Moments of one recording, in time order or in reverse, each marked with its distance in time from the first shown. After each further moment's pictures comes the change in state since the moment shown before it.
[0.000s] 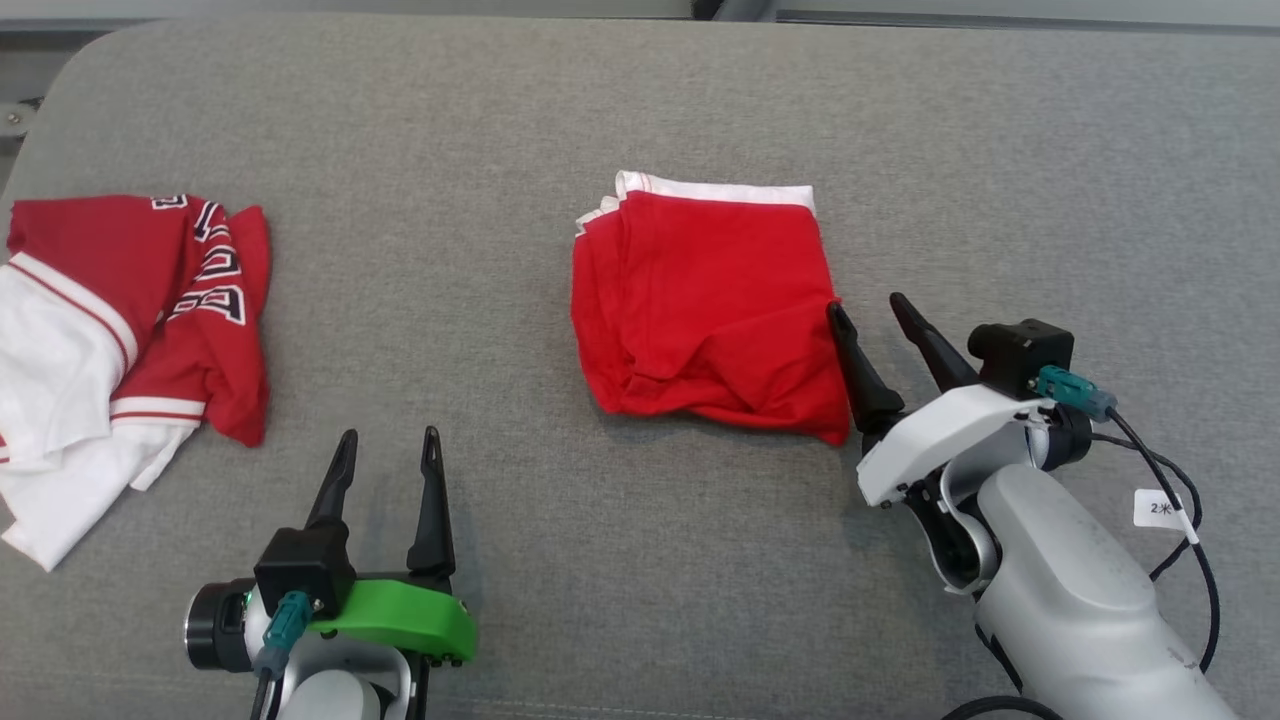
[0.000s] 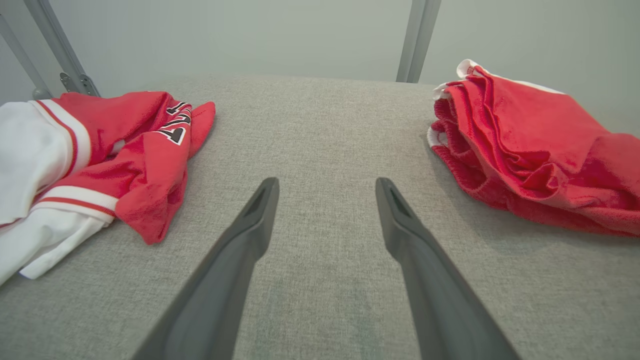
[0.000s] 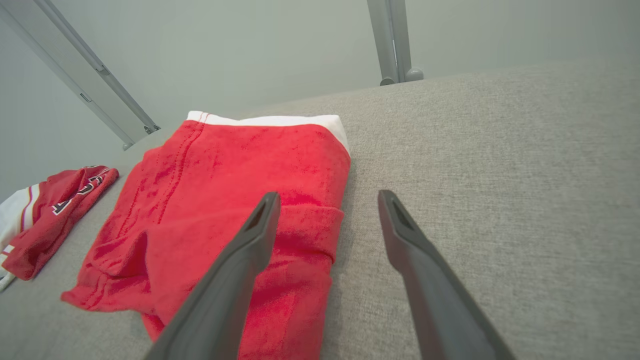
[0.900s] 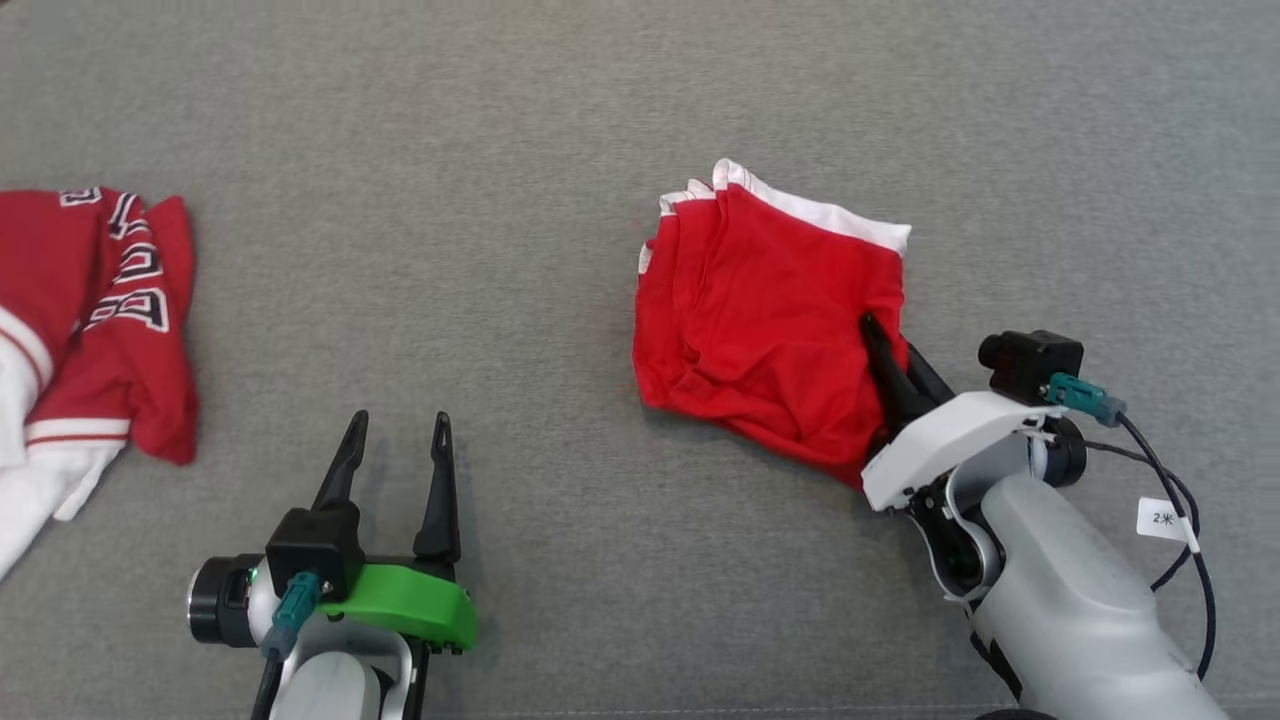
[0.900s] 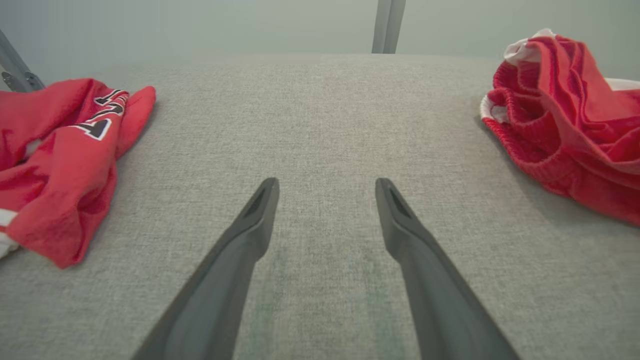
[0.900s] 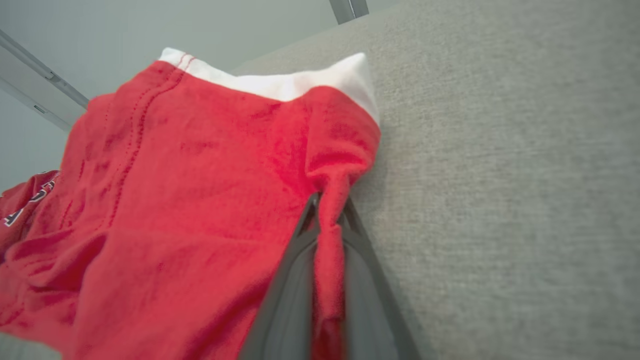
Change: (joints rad) left arm -0.038 0.000 0.005 0.020 0.044 -0.037 0.000; right arm -0.030 0.004 0.007 0.085 0.112 0.001 -0.002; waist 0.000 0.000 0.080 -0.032
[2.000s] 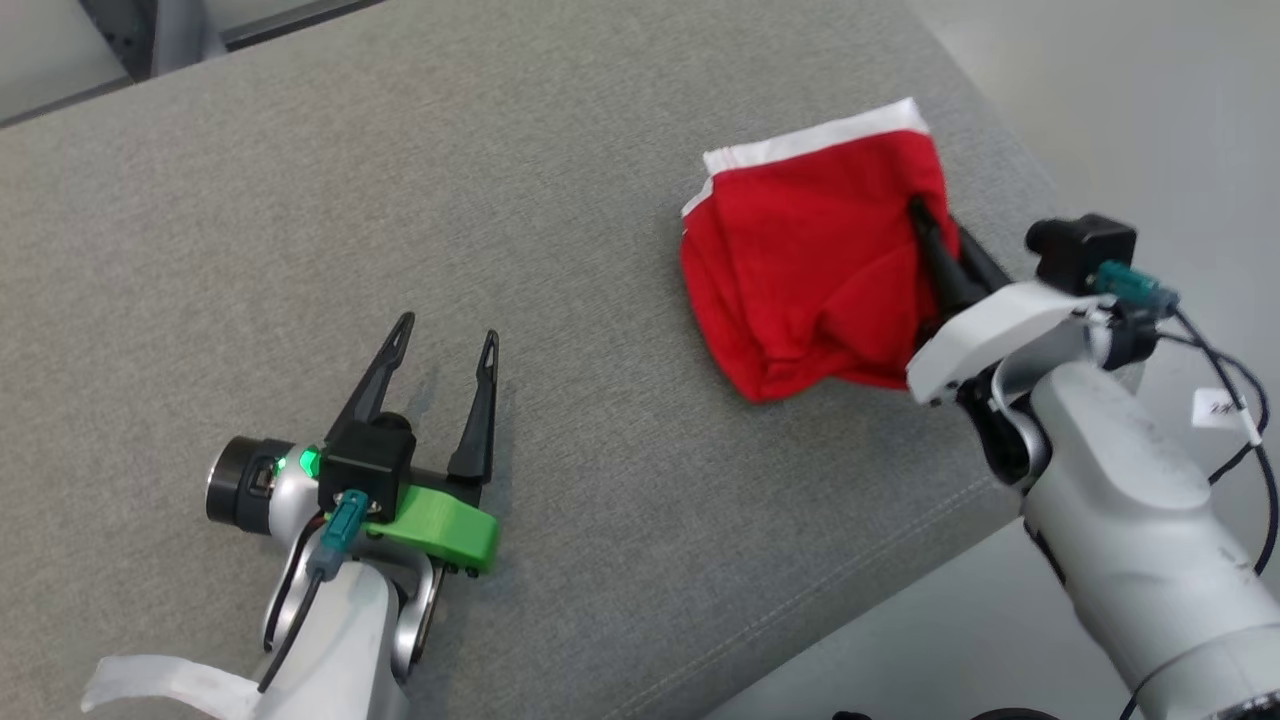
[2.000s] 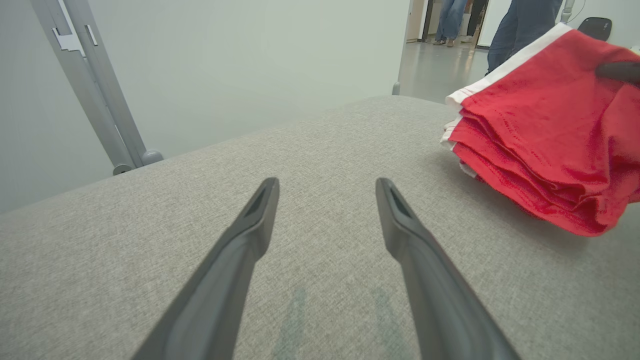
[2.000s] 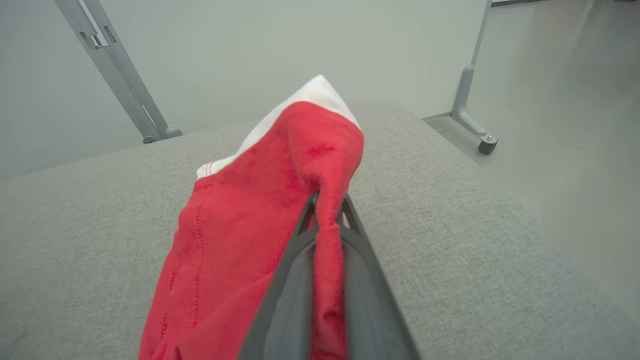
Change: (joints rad) left arm -0.139 0.012 -0.063 0.035 0.119 -0.060 0.000; right arm -0.110 -0.053 -0.013 -0.002 -0.112 0.000 0.002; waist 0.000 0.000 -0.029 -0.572
